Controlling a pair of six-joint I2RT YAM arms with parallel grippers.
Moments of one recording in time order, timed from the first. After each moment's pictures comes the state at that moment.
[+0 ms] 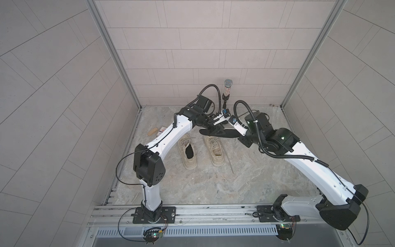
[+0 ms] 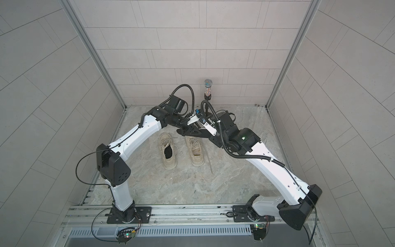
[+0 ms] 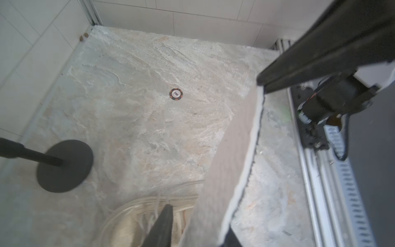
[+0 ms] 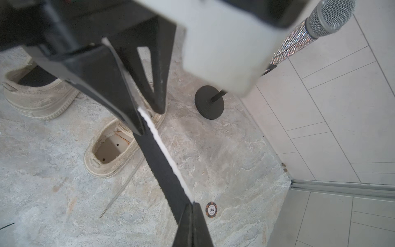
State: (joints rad) left arm -0.57 1.86 1.84 -0.90 0.68 0.62; right arm 0.64 1.26 1.44 -0.90 0.28 -0.40
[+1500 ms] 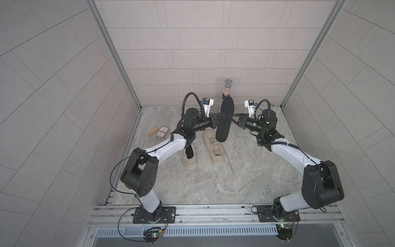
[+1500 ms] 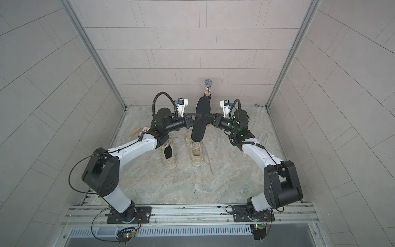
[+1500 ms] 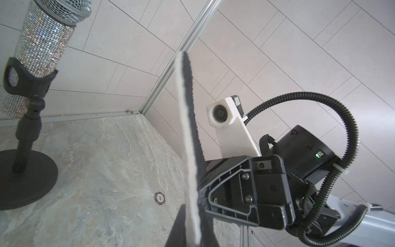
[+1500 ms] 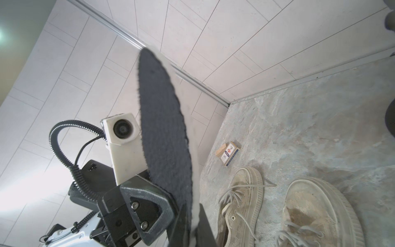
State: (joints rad) left arm -0.54 1.68 1.19 0.48 0.61 -0.65; right arm 0.21 1.46 0.98 0.48 -0.79 1.00
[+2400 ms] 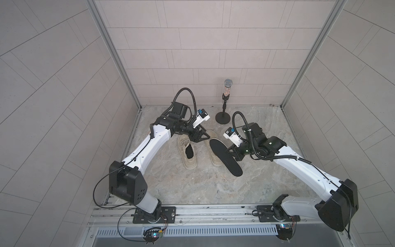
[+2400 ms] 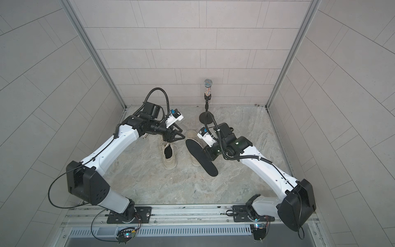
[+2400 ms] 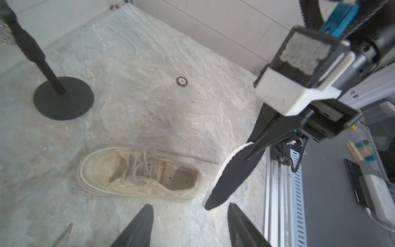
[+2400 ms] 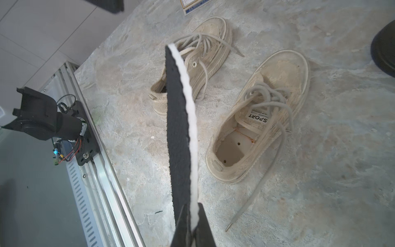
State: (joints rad) left arm -0.38 1.56 1.46 -0.85 0.82 0.45; right arm 0.56 1.26 1.09 -0.71 -0.42 -0.07
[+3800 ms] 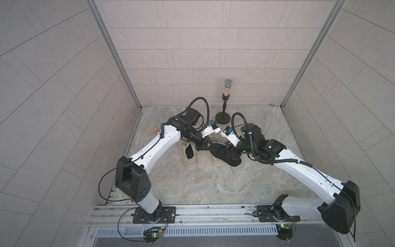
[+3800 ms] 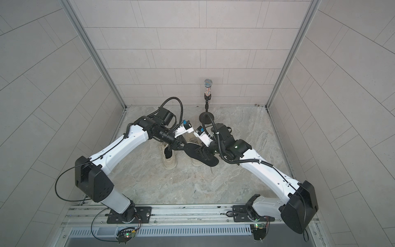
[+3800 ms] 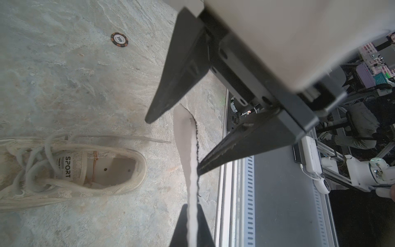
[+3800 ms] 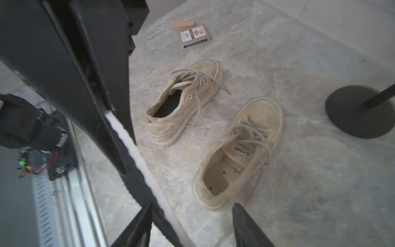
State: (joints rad) left arm -0.52 1.61 1.50 -1.03 0.86 0.43; right arm 0.61 1.24 1.07 -0.56 -0.35 -0.12
